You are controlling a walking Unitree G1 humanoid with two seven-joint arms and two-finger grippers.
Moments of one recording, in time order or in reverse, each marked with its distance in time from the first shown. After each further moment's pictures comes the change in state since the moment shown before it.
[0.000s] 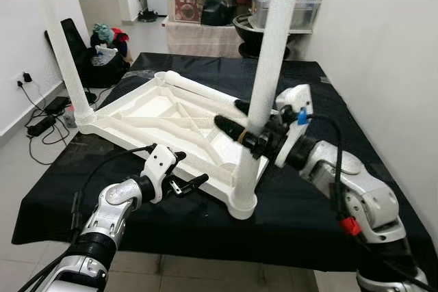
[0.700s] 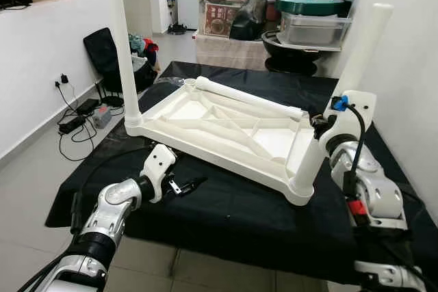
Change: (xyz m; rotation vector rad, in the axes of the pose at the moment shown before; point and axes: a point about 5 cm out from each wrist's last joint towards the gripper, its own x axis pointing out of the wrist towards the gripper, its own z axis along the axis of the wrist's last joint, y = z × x) left arm -0.001 0.002 0.000 0.004 0.003 0.013; right arm -0.037 -0.080 -0.025 0.056 0.042 -0.960
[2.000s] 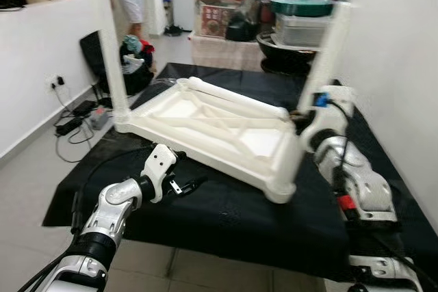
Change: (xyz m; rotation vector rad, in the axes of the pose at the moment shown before) left arm 0.001 -0.002 0.000 -0.004 -0.004 -0.006; right arm 0.007 -0.025 0.001 -0.010 0.004 -0.092
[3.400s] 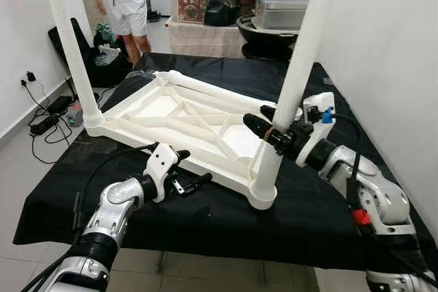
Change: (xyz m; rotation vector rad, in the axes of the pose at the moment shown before) left arm 0.002 -0.003 0.006 -0.001 -0.030 -0.034; right arm -0.026 0.053 -0.001 0.037 0.022 0.804
